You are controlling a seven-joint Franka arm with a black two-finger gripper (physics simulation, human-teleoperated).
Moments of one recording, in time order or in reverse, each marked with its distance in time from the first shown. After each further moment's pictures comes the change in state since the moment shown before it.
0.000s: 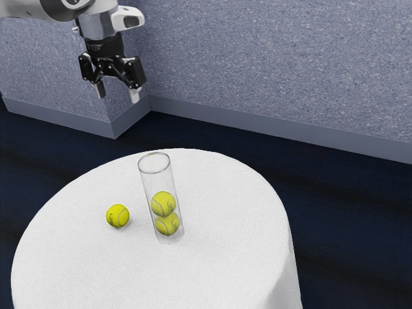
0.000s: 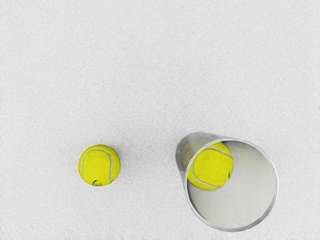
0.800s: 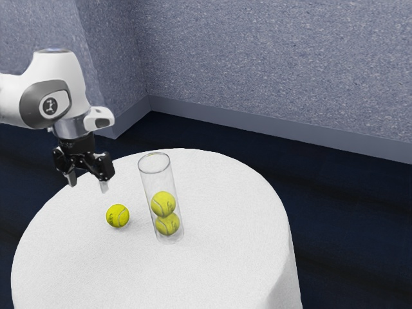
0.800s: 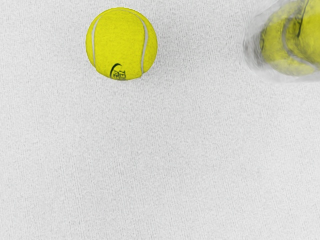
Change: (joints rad) arm 0.139 -0.280 -0.026 -0.766 0.000 0.365 0.046
